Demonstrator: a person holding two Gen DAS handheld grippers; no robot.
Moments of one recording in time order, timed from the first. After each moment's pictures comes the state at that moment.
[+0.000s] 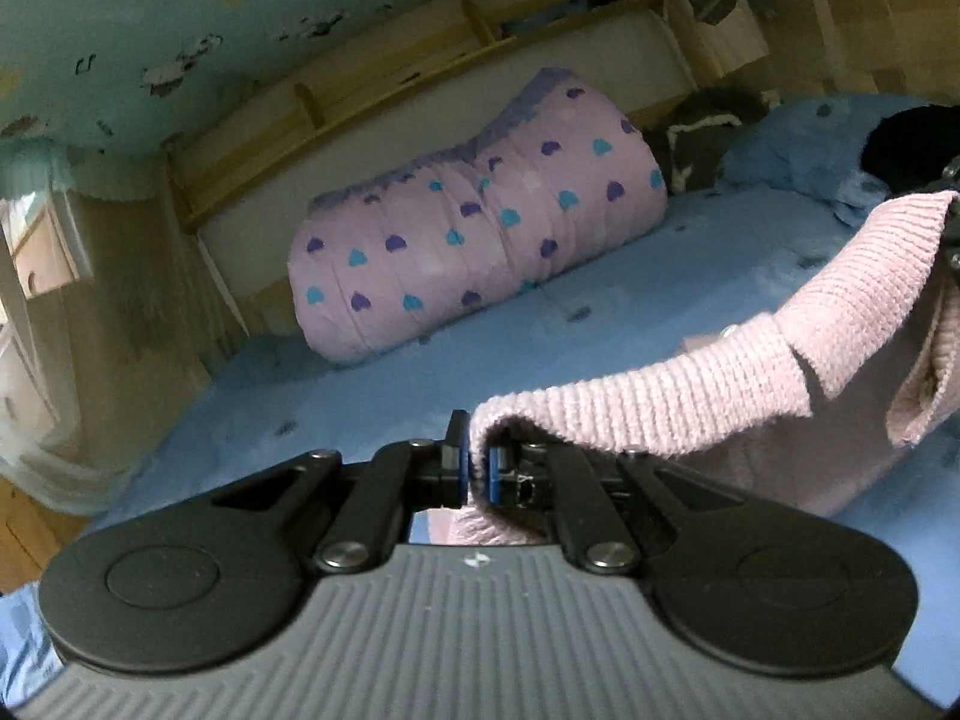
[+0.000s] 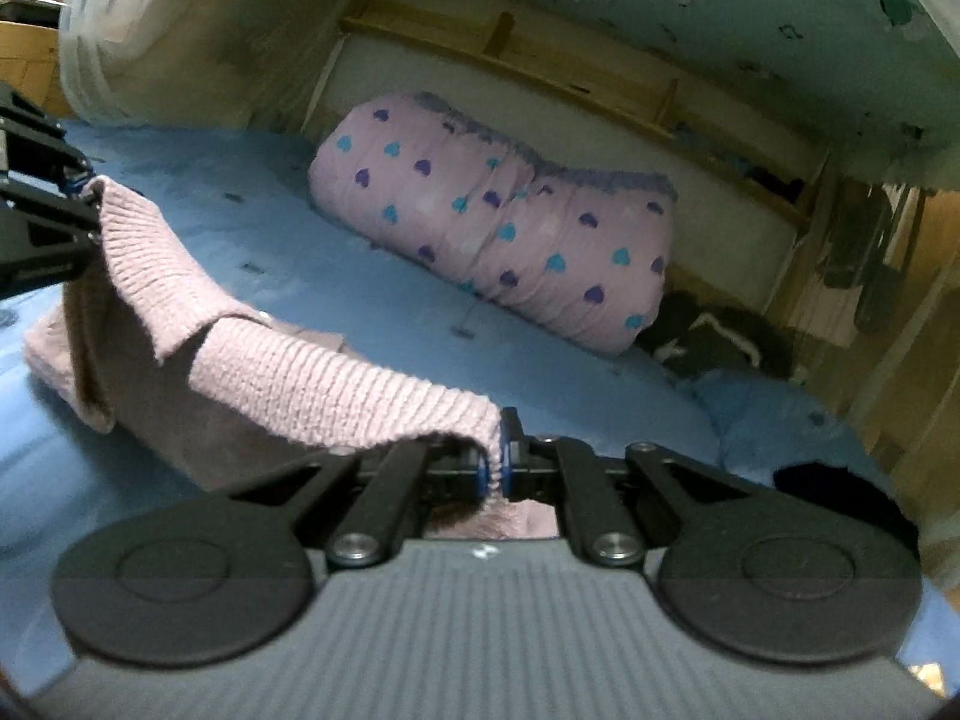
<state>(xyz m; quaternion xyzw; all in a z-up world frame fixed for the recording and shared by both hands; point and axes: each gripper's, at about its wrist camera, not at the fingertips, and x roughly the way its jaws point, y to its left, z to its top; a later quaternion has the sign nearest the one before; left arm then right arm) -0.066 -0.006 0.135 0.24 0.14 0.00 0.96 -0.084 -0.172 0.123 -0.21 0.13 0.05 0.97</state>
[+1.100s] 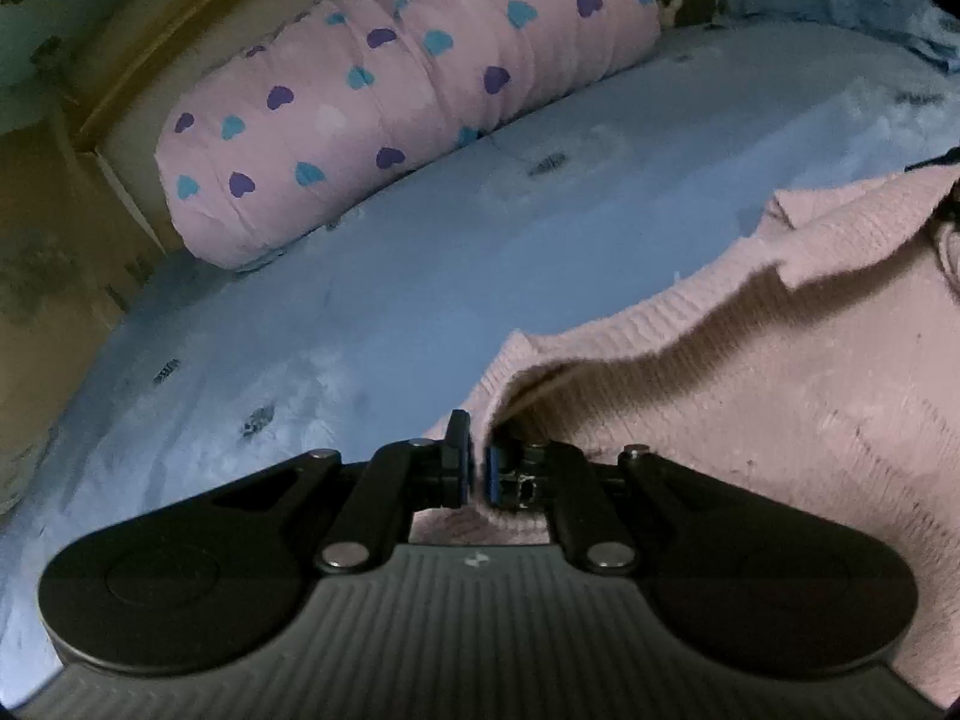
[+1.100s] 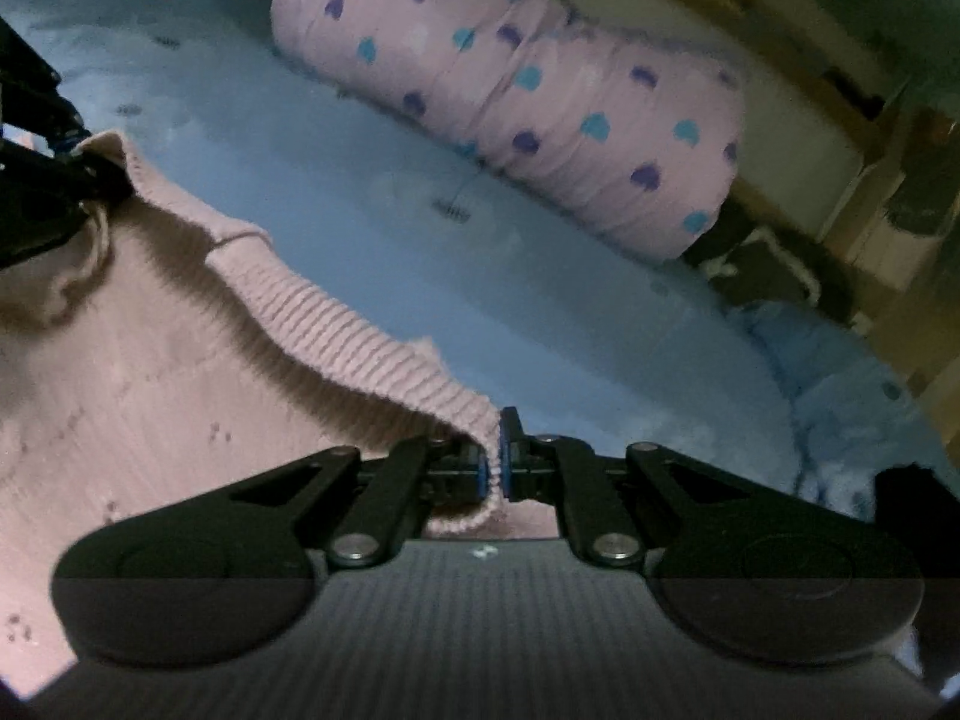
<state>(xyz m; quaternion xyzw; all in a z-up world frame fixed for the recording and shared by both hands) 0.211 -0.023 0.003 0.26 0.28 -0.01 0.92 0.151 -0.173 0.017 -0.24 0.26 0.04 0.93</state>
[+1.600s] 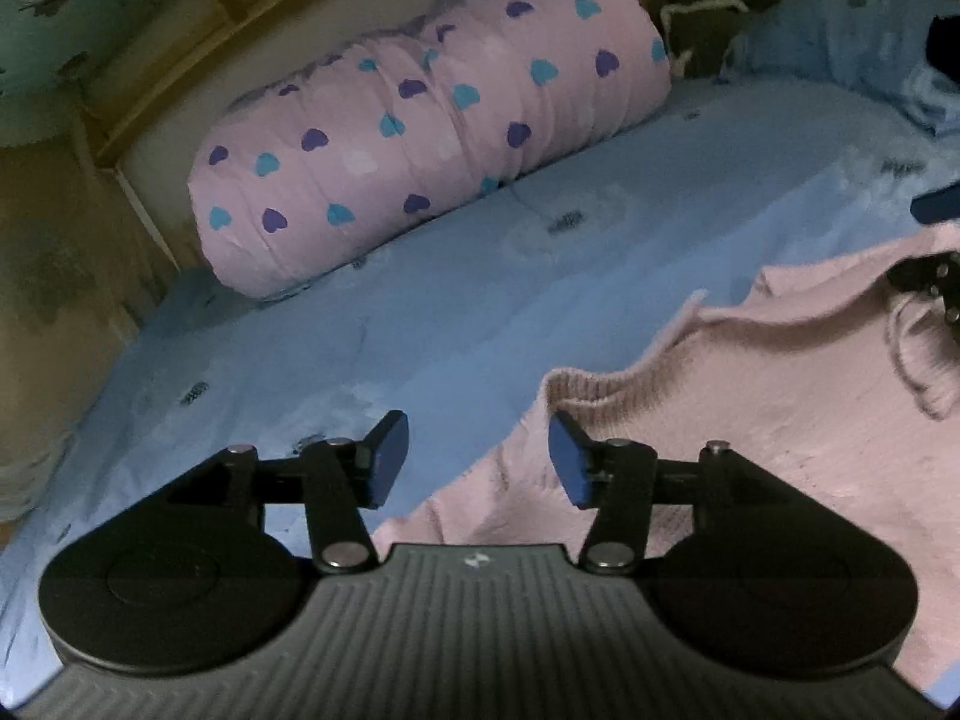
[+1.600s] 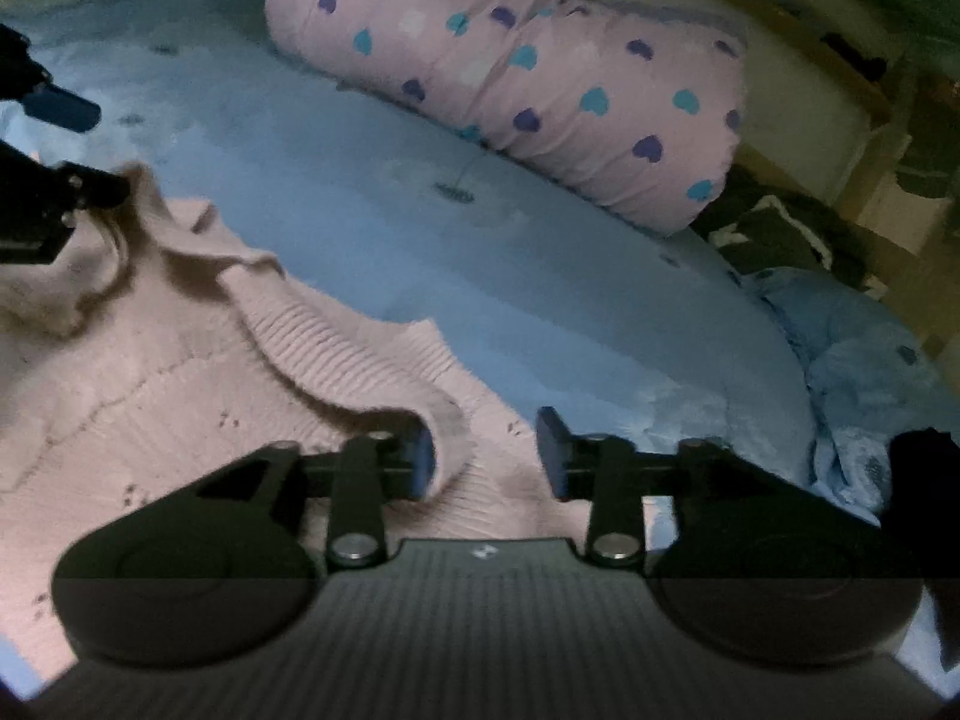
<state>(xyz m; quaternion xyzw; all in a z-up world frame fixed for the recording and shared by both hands) 0.167 -0.013 0.058 0.24 0.25 -0.02 0.94 0.143 -0.185 0.033 -0.21 0.27 0.04 0.94</state>
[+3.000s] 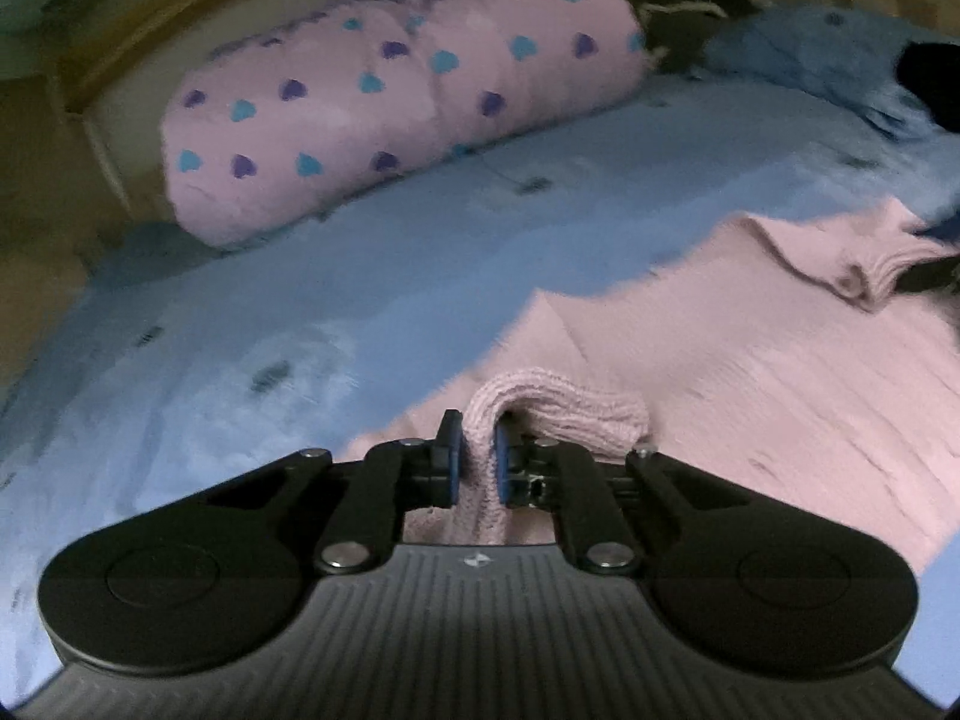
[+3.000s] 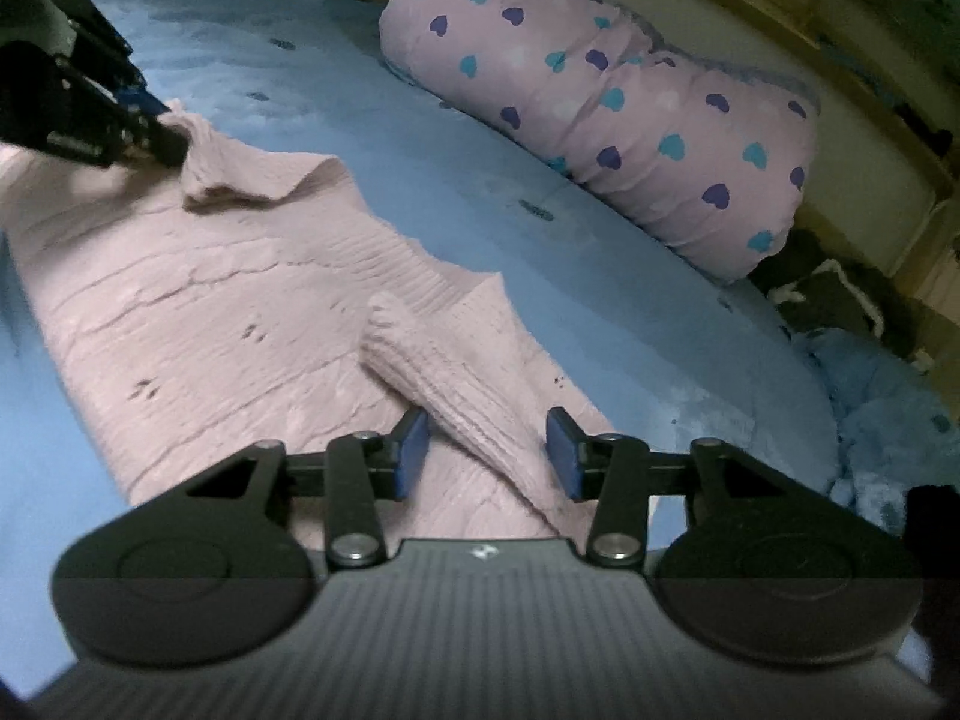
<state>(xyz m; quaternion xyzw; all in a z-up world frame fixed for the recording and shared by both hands) 0.147 0.028 0.039 0.20 0.28 -0.05 0.94 0.095 -0.208 0.026 -0.26 0.25 0.15 0.92</state>
